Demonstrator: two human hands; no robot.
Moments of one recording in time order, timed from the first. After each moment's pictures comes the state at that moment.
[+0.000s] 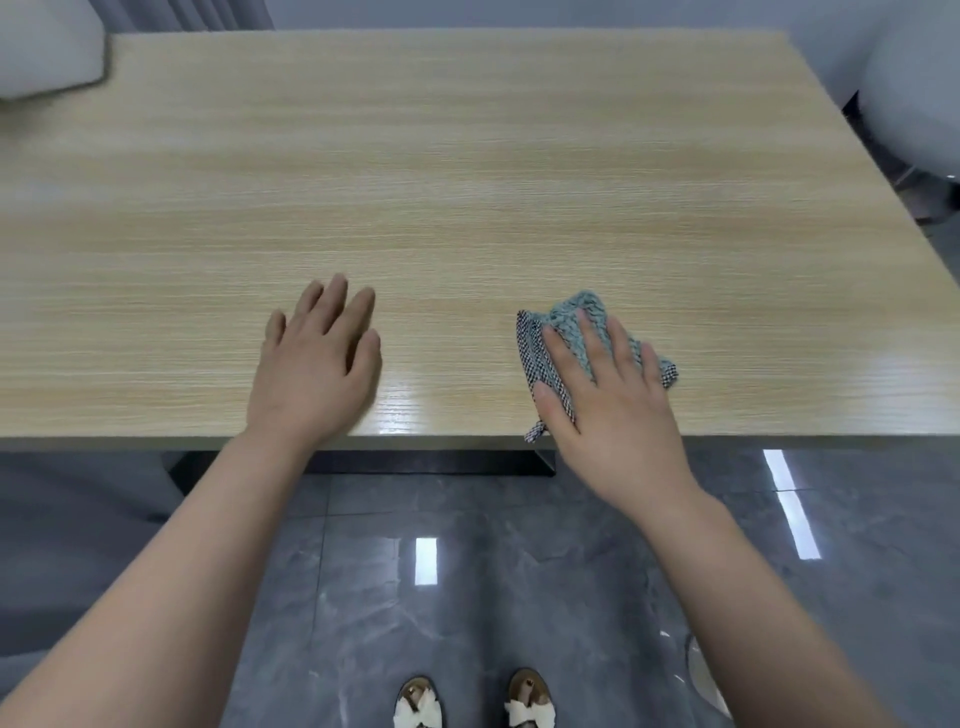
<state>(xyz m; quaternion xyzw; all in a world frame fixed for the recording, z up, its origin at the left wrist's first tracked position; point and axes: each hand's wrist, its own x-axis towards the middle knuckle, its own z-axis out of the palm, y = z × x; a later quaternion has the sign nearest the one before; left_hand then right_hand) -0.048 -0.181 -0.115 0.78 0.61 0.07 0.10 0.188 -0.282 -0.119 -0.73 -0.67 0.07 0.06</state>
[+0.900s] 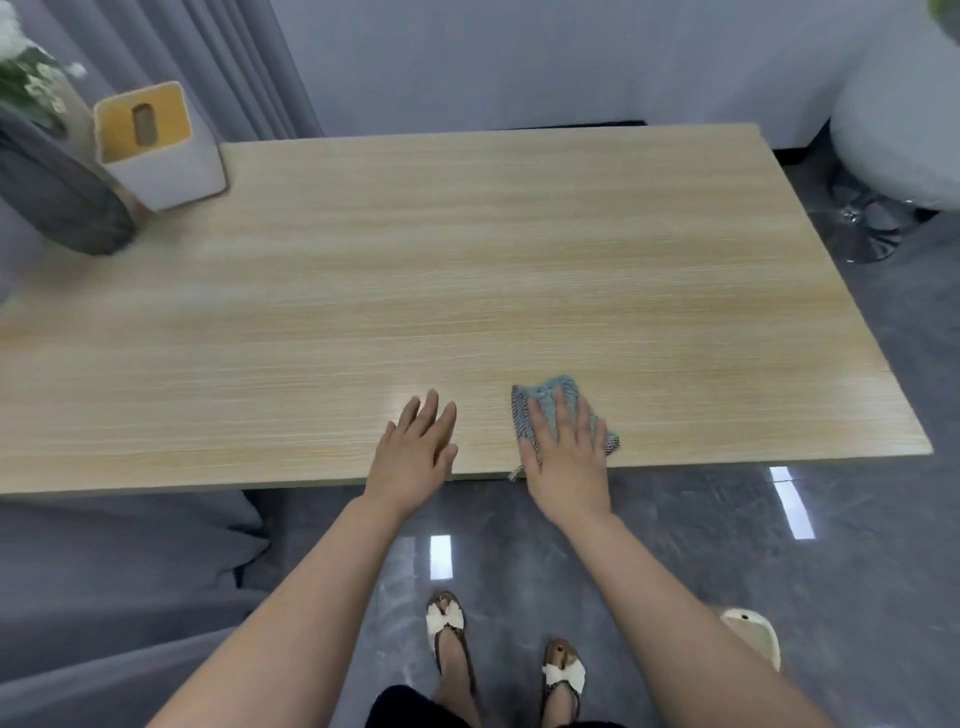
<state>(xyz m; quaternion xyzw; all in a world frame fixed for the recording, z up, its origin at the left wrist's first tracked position) -0.097 -0.196 -0.079 0.81 0.53 -0.09 0.23 0.087 -0.269 -0.099 -0.78 -0.61 0.16 0.04</state>
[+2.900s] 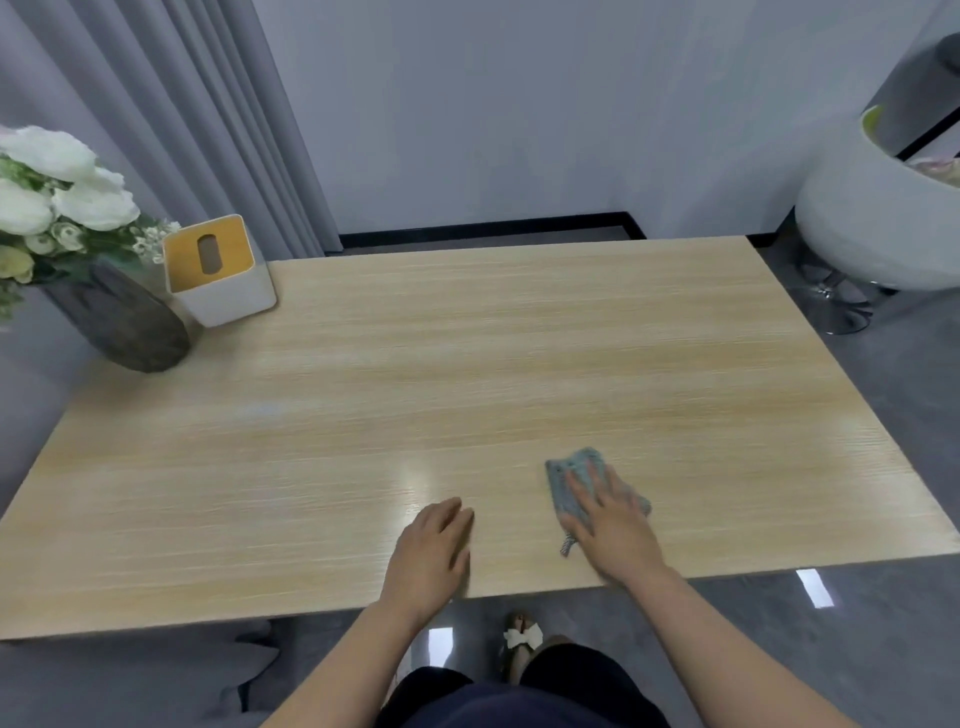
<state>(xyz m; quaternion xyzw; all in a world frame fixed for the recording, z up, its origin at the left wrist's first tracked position) -0.151 -0.155 -0.064 0.84 0.48 -0.01 0.25 0.106 -0.205 -0.084 -0.76 -0.61 0.21 -0.04</state>
